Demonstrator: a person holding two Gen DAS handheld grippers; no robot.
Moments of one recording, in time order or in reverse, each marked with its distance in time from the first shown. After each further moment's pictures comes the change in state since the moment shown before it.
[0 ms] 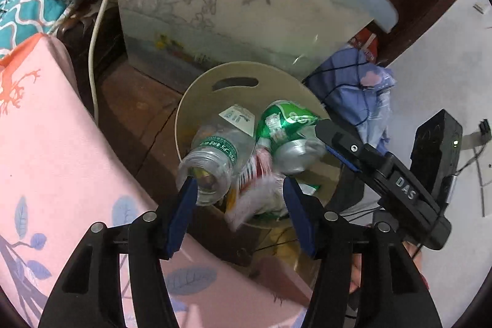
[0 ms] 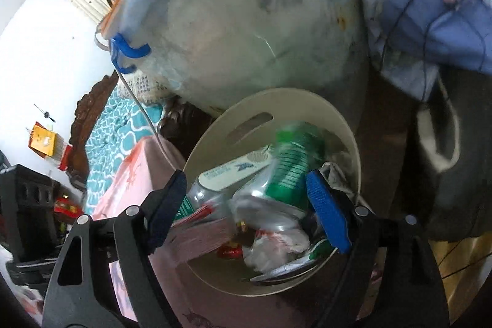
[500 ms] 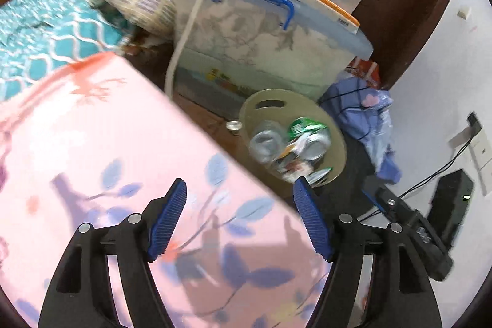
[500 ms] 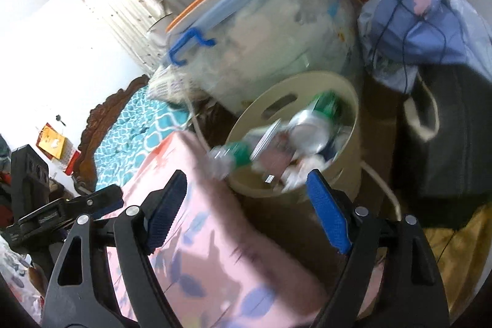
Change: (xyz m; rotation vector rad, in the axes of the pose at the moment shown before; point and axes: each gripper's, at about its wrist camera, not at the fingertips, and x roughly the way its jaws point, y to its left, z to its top) left arm -0.119 0.037 -0.078 0.010 -0.205 0.127; right arm -0.081 0.049 -0.104 -0.028 -0.130 0.035
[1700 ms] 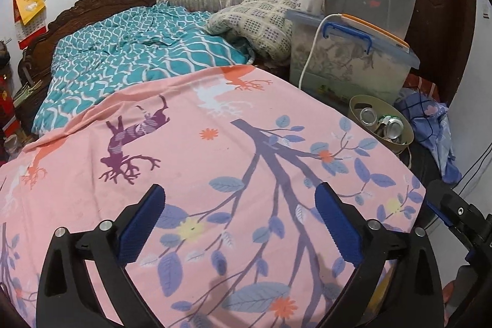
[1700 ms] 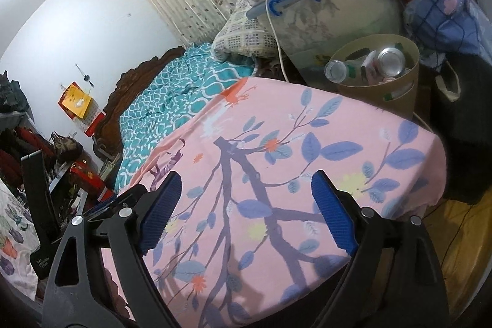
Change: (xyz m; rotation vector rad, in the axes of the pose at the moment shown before) left arm -0.160 0.094 -0.144 -0.068 -0.204 0.367; right arm -0.069 0.155 -0.142 -0.130 0.052 0.073
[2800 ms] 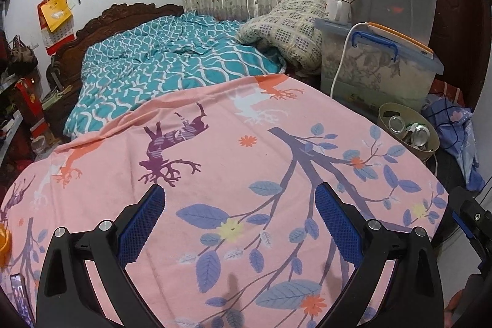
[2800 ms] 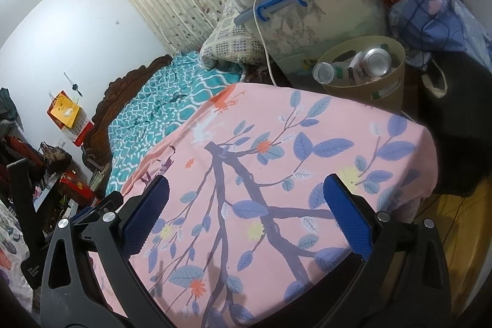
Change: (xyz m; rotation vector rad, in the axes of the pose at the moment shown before) left arm -0.018 0.012 -0.001 -0.008 -0.041 0.159; right arm -0.003 0.003 -0.008 0.034 -0.040 -0.060
